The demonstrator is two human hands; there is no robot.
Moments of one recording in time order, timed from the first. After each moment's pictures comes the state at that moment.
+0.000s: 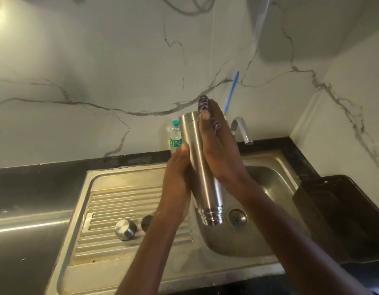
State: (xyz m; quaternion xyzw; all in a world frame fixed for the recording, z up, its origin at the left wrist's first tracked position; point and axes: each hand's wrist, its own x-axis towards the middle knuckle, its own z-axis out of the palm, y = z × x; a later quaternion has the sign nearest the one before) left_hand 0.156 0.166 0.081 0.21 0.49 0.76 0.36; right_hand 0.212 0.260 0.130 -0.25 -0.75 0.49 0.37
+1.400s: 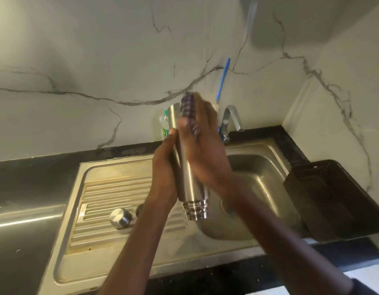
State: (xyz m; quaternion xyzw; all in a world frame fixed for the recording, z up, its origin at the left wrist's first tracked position) left_hand 0.163 0.161 0.089 0.15 0.50 0.77 0.37; right_hand 0.222 0.238 0.114 -0.24 -0.82 0.39 0.35
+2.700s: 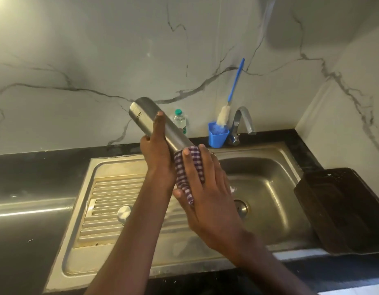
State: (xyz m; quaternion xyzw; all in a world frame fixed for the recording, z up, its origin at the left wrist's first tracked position) left_hand 0.111 0.184 0.089 -0.05 0.51 0.81 0.27; right_hand 0.277 0.185 0.060 -0.21 -0.94 0.18 0.19
